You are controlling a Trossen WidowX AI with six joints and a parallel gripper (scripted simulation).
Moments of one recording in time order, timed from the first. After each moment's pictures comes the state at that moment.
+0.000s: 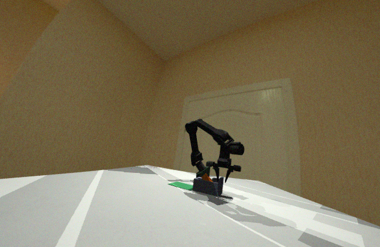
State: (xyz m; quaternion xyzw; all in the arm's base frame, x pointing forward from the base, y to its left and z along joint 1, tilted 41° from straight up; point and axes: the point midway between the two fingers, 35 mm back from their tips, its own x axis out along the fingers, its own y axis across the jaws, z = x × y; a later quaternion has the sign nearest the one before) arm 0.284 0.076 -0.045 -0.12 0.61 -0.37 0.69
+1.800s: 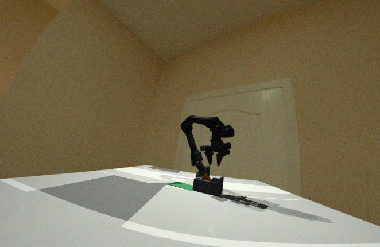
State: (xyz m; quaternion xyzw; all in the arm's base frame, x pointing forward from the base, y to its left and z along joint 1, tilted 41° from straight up) arm 0.278 0.091 0.048 -0.42 0.69 -0.04 0.58
